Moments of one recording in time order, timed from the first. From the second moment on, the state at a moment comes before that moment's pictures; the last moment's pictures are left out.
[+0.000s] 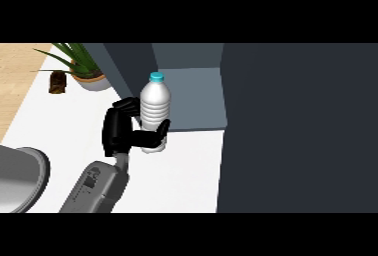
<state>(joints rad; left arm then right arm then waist) -0.32 0.07 -0.21 -1.28 0.26 0.48 -0.18 0.53 -0.11 0.38 -2.09 -0.24 0.11 -0.23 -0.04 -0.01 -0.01</state>
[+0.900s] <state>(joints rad) -0.32 0.15 -0.32 -1.26 0.05 0.71 -0.17 0.50 -0.12 0.40 -2.09 -0.24 0.12 -0.20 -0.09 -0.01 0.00</state>
